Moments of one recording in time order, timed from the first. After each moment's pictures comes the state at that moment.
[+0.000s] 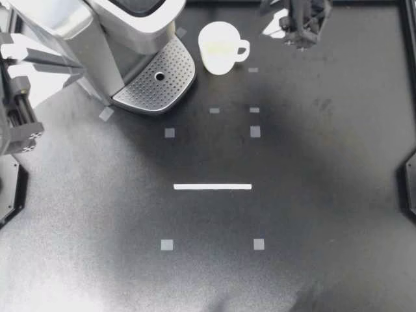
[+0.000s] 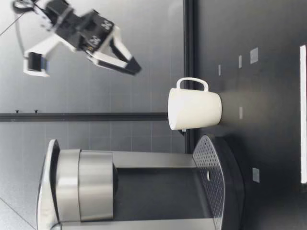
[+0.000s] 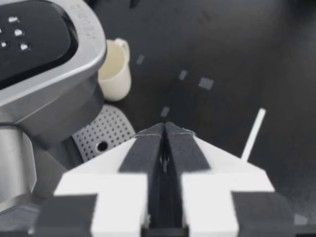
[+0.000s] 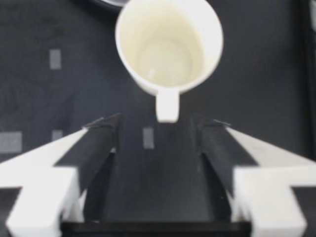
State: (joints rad) left arm -0.15 -0.66 0.41 0.60 1.04 -0.65; right arm -0.80 0.10 0.32 0.66 0.75 -1.18
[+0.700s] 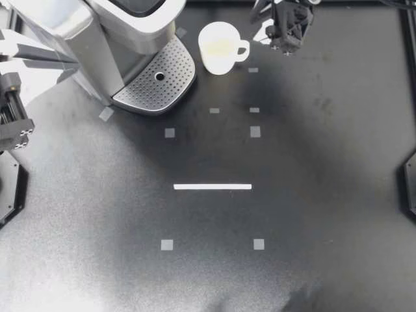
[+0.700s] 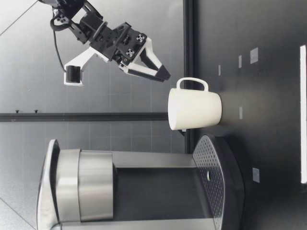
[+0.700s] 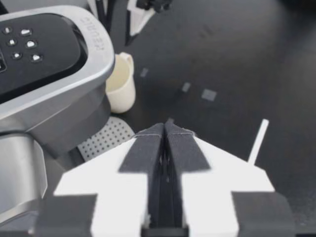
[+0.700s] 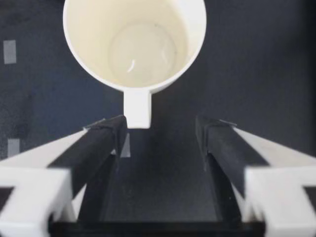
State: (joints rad) left arm -0.15 -0.68 0.42 0.64 1.01 -0.65; right arm -0.80 0.22 0.29 0.66 0.68 -1.21
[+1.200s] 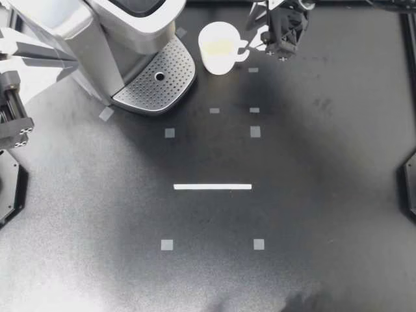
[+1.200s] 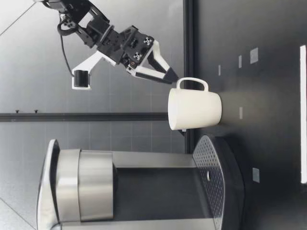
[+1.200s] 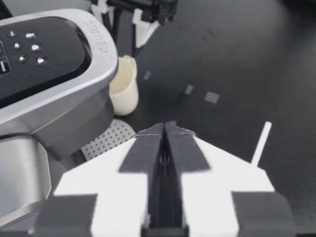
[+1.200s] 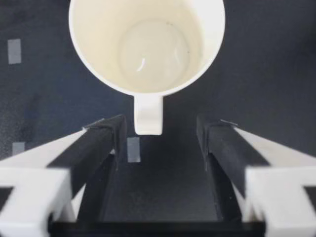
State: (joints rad) left arm -0.15 -0.68 0.42 0.65 1.01 -0.65; right arm -0.78 0.26 0.29 0.67 0.66 -1.20
